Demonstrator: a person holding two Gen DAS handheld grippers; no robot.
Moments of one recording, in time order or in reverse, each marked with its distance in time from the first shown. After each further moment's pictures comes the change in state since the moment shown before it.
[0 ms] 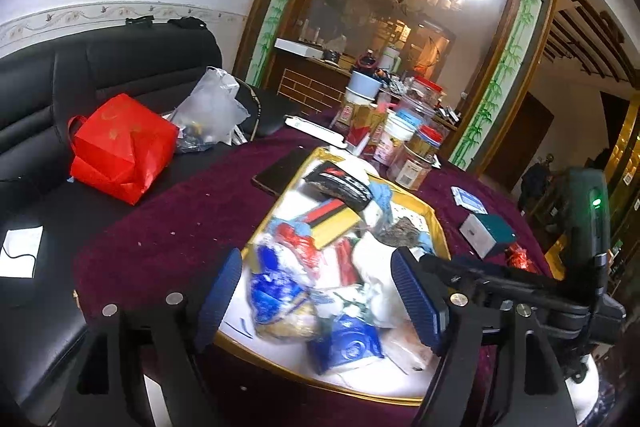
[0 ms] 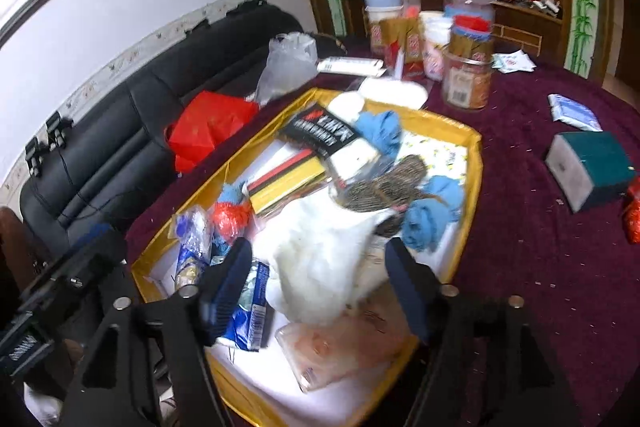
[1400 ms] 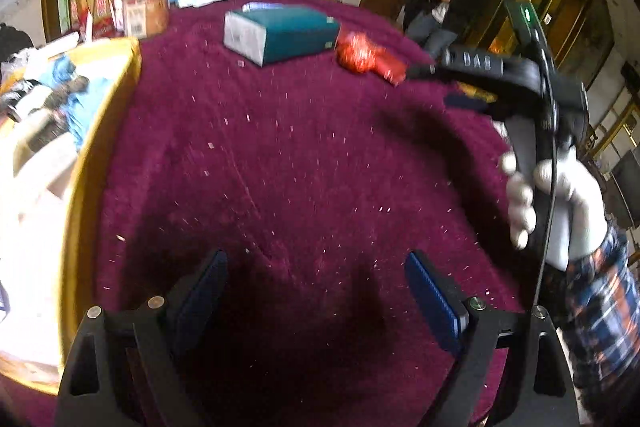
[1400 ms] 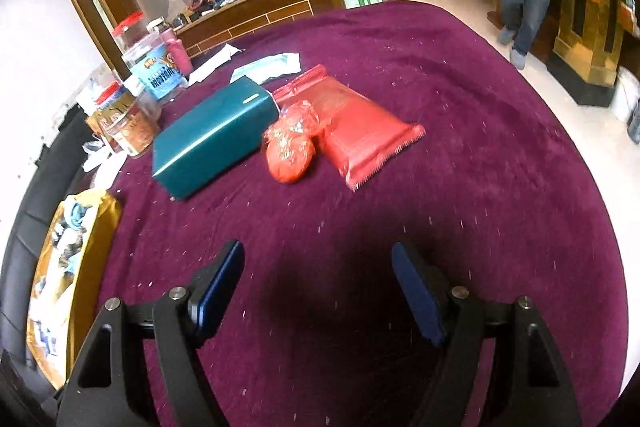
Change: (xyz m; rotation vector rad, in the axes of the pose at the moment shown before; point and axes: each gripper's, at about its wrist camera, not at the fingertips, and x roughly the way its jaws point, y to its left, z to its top) left arm 0.087 -0.248 -0.136 0.434 0.517 -0.340; right arm -0.105 -0.337 -0.077 0.490 -0.057 -0.375
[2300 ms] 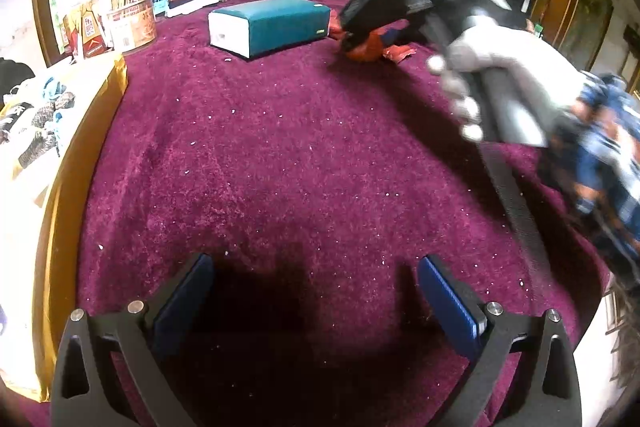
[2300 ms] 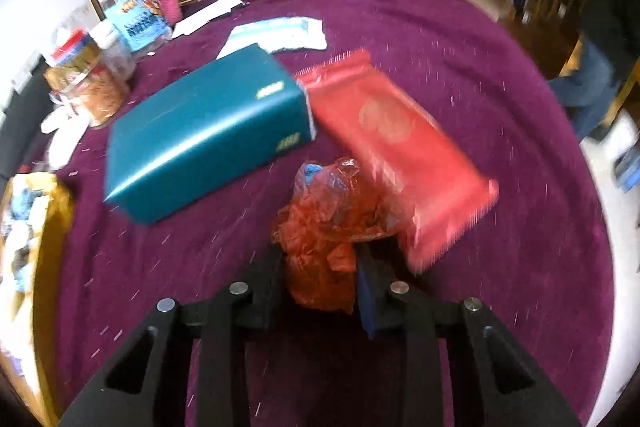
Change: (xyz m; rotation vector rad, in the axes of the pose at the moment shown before) left arm 0.018 -0.018 -0.010 0.099 -0.018 0.093; right arm 0.068 0.045 0.044 -0.117 0.163 -0.088
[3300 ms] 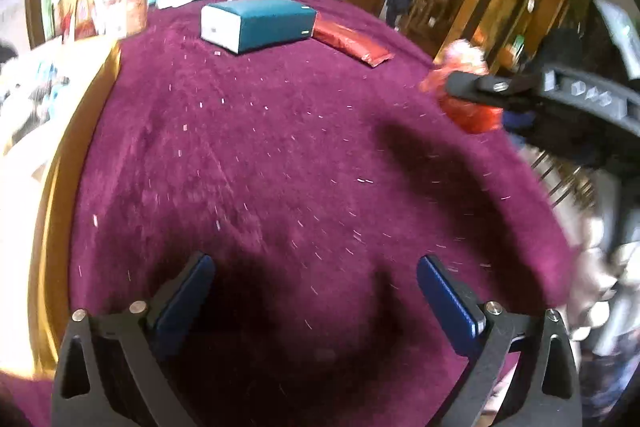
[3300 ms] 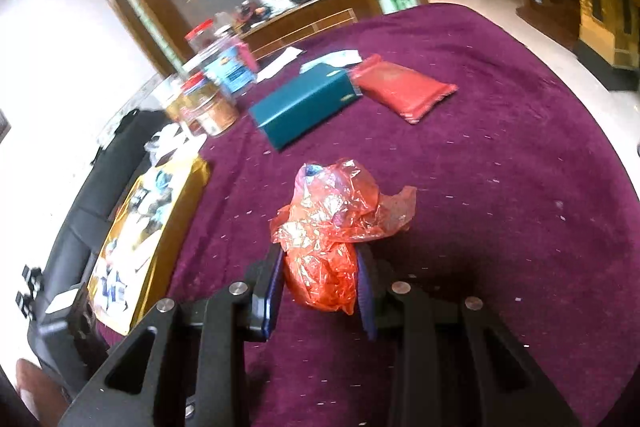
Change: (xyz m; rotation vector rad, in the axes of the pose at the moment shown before) left arm -0.026 0.015 -0.012 -0.067 0.003 -0.158; right arm -0.131 -0.002 -0.152 0.114 -0.214 0.293
